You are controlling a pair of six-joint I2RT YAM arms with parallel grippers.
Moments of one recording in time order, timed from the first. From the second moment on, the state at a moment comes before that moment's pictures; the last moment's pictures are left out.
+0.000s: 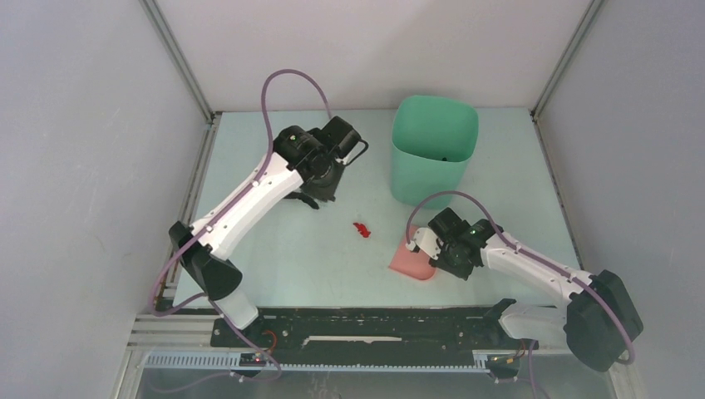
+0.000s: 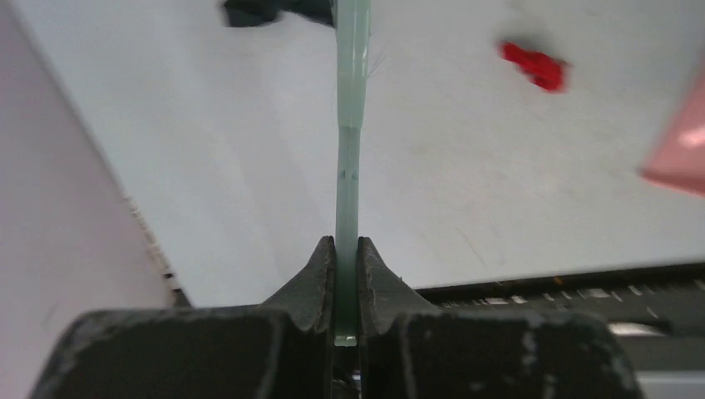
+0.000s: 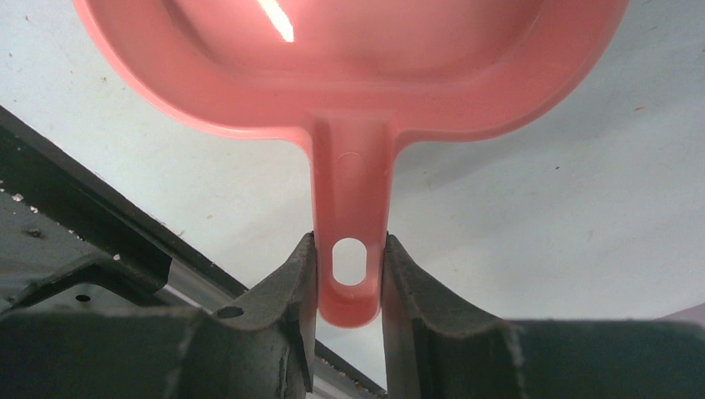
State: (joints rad) left arm -0.75 1.66 1.86 -1.42 -0.30 -0.31; right arm 0.65 1.17 0.68 -0.88 0.09 -0.52
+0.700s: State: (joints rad) left arm -0.60 1.98 1.78 -1.44 -0.65 -0.18; right arm 0.67 1.21 0.71 -0.95 0.05 -0.48
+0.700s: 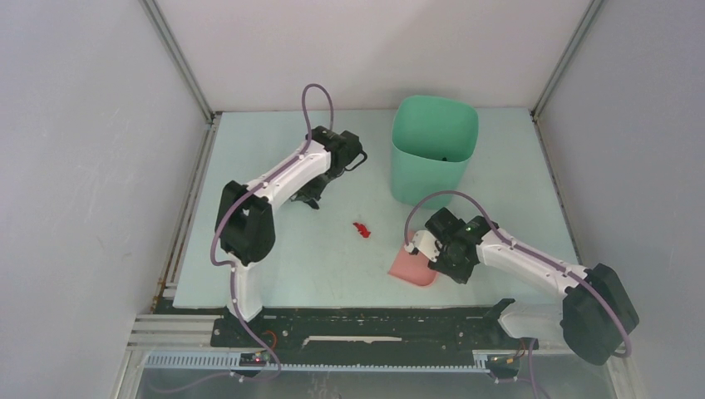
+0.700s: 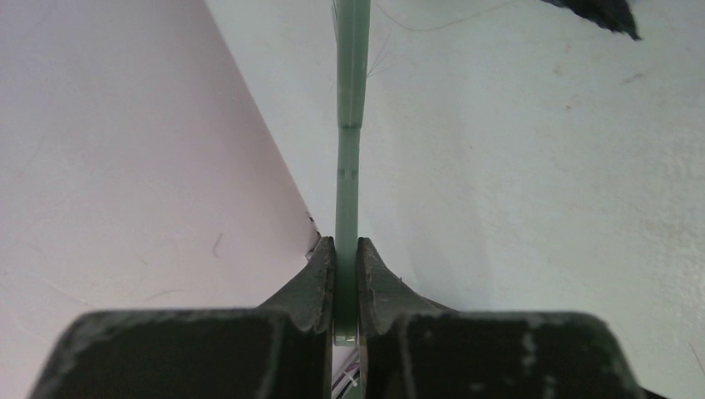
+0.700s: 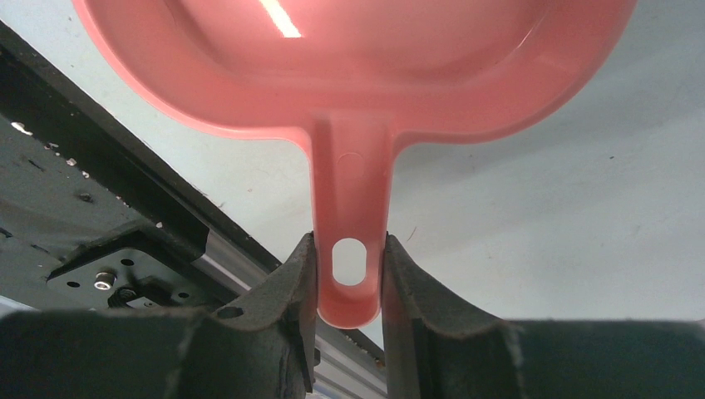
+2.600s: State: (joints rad) left arm -0.90 1.89 1.74 -1.42 -0.30 -0.28; right arm 0.67 1.27 0.78 -0.95 -0.02 -0.46
